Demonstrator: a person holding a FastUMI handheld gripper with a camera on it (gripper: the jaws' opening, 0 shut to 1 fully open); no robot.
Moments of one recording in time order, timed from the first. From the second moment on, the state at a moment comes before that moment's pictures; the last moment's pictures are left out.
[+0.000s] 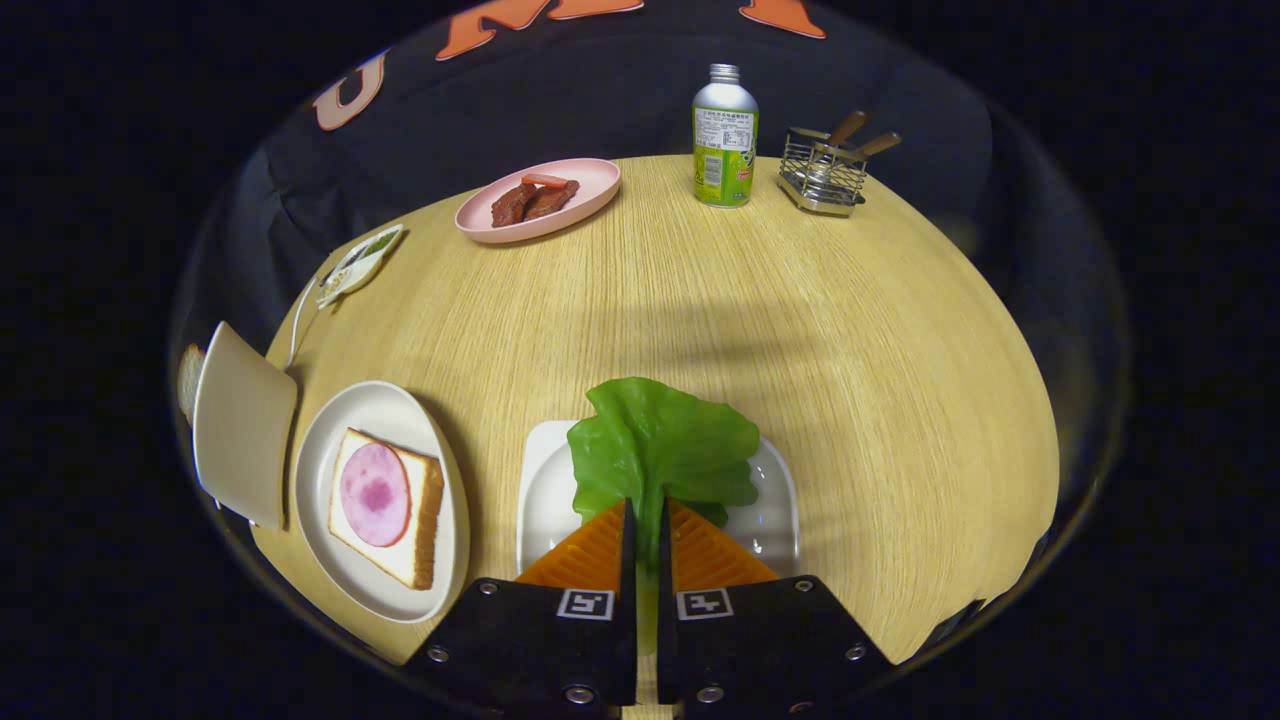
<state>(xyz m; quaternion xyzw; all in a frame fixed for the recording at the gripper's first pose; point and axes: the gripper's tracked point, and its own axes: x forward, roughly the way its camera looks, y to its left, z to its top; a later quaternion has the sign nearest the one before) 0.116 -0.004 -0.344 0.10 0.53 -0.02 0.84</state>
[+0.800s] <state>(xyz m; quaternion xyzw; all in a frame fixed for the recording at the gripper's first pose) 0.123 0.060 -0.279 0.15 0.47 0.08 0.87</state>
